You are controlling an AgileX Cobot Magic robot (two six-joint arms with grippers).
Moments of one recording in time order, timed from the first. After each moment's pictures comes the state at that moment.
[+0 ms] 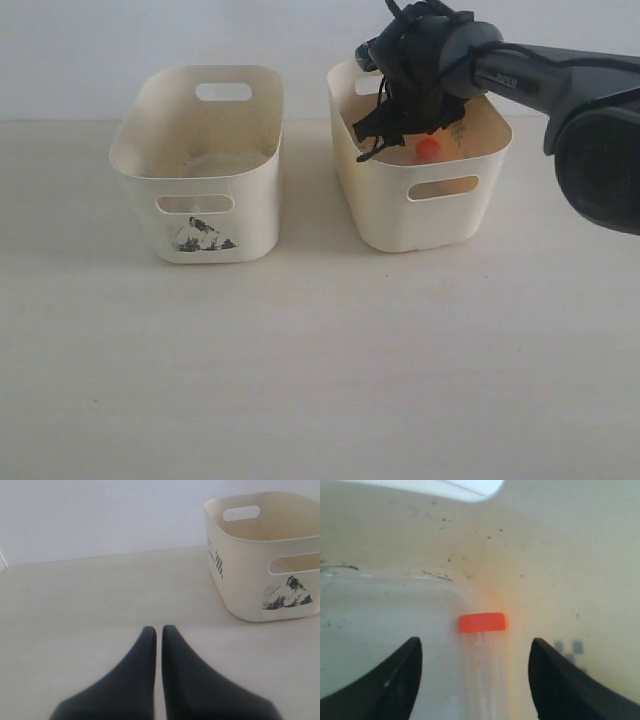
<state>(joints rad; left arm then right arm) -0.02 0.01 0.00 0.13 0.28 -0.02 0.32 2.48 -2.17 -0.60 0.89 0.48</state>
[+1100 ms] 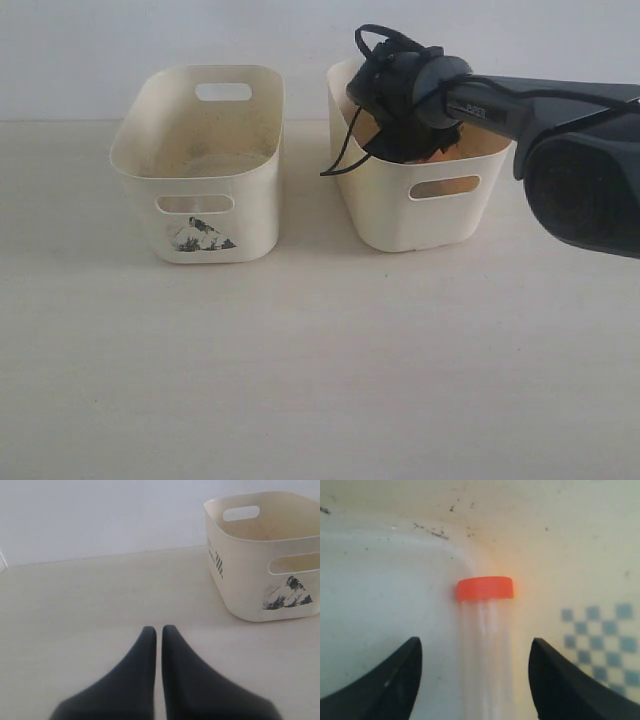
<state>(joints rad) -0.02 0.01 0.00 0.13 0.28 -0.02 0.36 2.54 -2.16 -0.70 0.96 0.54</state>
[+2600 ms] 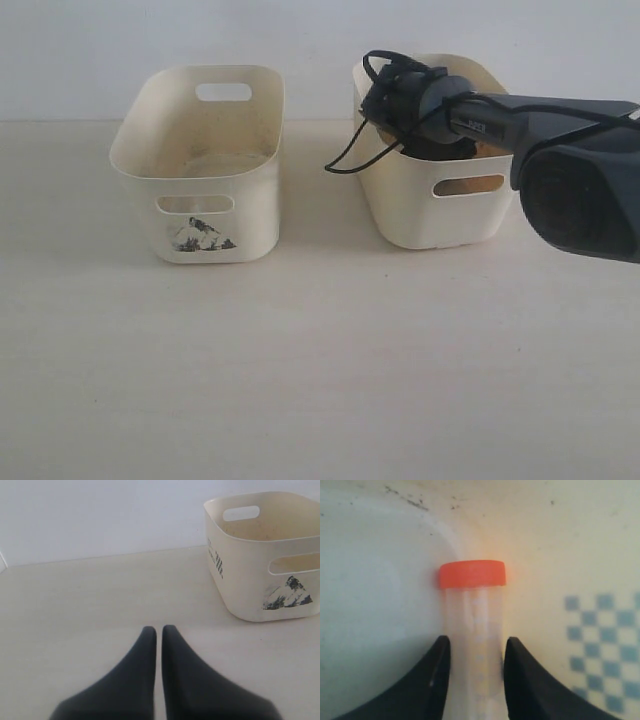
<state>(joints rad) -0.02 0.01 0.00 0.13 0.28 -0.02 0.33 2.60 -2.17 -0.80 1.07 0.56</state>
